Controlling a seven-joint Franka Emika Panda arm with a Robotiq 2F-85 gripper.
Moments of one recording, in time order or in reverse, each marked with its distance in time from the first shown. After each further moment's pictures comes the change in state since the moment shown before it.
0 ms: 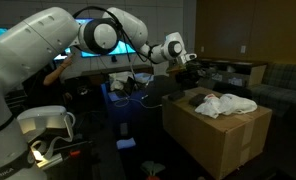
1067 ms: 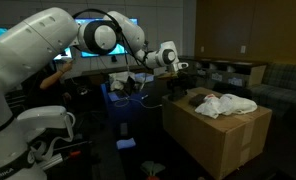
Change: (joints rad) arm 0.027 -0.003 0.036 -0.102 0.000 0.001 0.024
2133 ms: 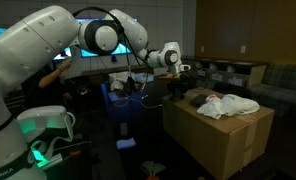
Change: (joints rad) arm -0.068 -0.005 0.070 -0.021 0.052 -0.028 -0.096
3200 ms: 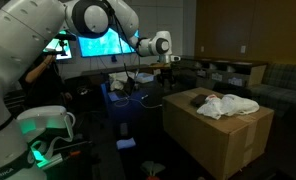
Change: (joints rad) arm -0.012 -0.190 0.100 -0.177 0.003 -0.089 -0.027
